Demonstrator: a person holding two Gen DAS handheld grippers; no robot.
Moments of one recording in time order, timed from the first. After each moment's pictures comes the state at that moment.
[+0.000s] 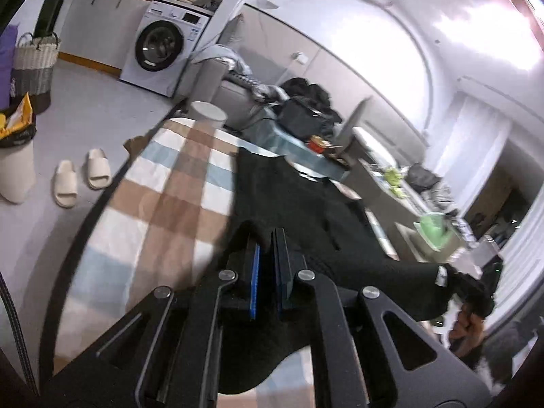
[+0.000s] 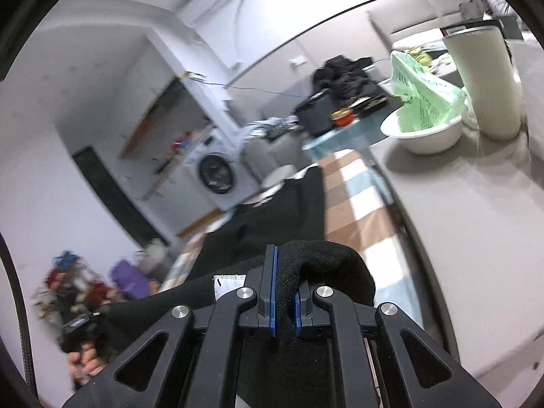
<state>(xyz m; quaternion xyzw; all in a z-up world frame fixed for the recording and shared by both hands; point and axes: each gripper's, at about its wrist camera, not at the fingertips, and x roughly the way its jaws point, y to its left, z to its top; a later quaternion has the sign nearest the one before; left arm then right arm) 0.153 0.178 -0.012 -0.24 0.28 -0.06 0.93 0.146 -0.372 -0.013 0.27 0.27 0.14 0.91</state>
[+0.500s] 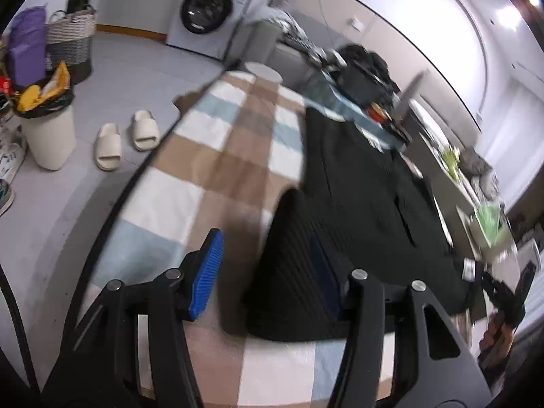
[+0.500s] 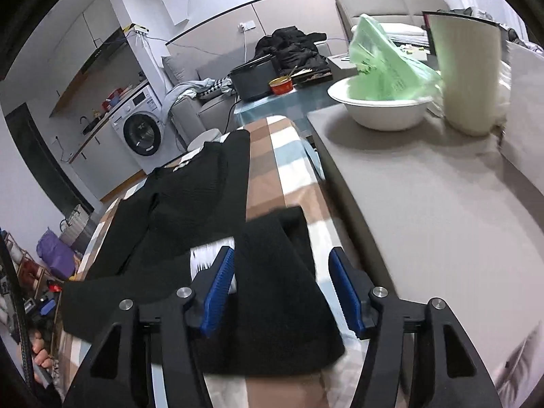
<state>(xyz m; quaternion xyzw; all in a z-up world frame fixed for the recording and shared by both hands) 0.188 0.191 -0.076 -0.23 0.38 0.01 0.90 0.172 -0.376 -0.046 0.18 0.38 0.03 0.91</state>
